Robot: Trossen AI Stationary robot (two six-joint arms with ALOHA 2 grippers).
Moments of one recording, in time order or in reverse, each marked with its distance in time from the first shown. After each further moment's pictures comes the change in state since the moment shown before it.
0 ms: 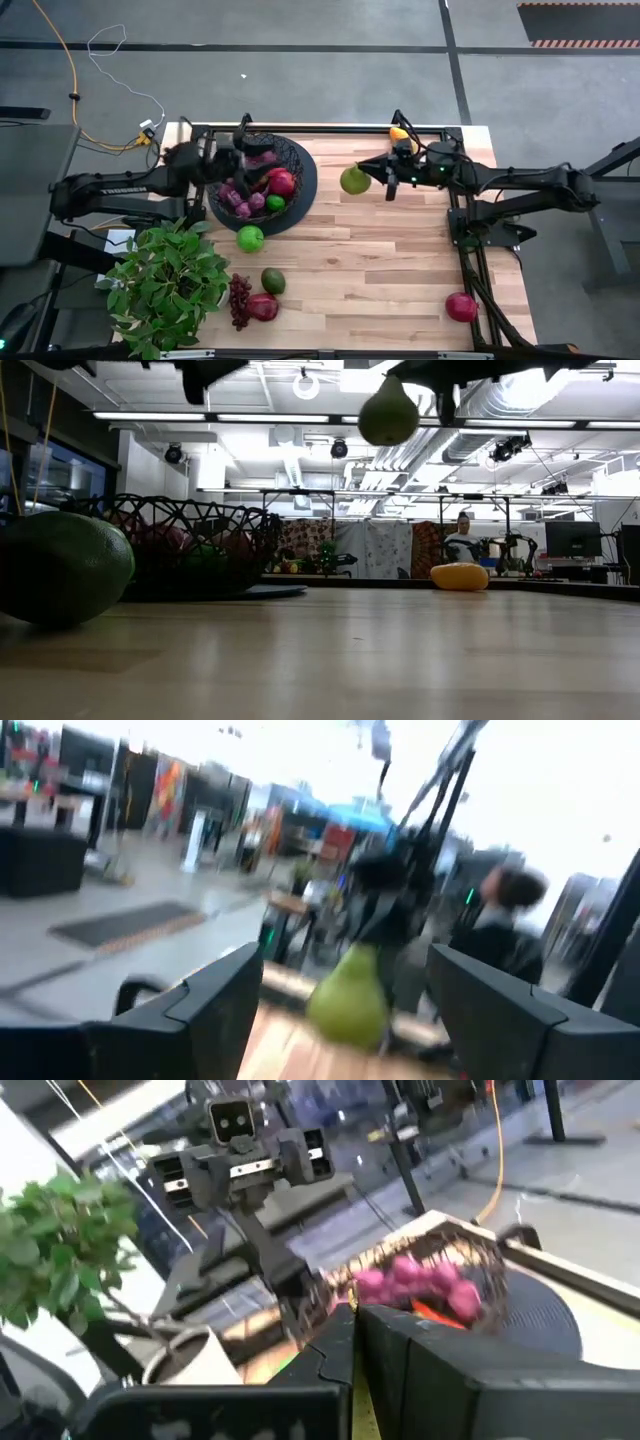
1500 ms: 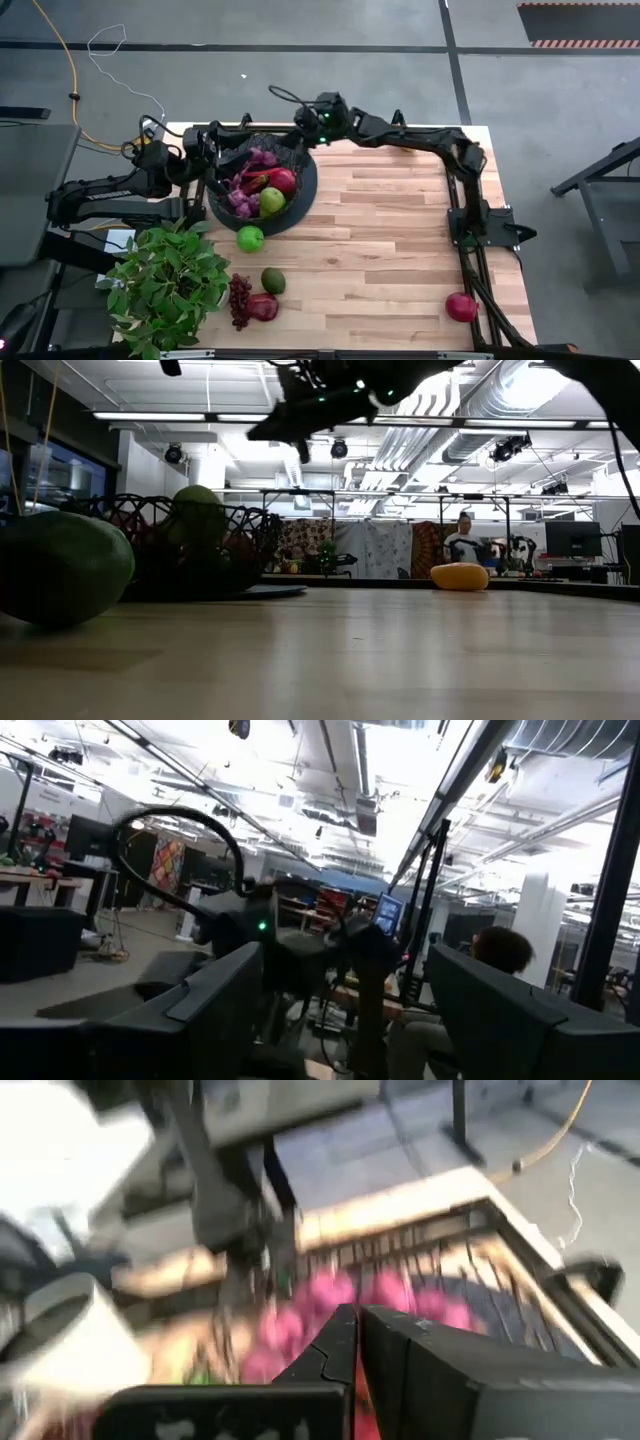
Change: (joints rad) left arm 0.001 -0.177 0.001 0.013 -0.023 0.050; right arm -0.206 0.997 1.019 -0.305 -0.406 -0.307
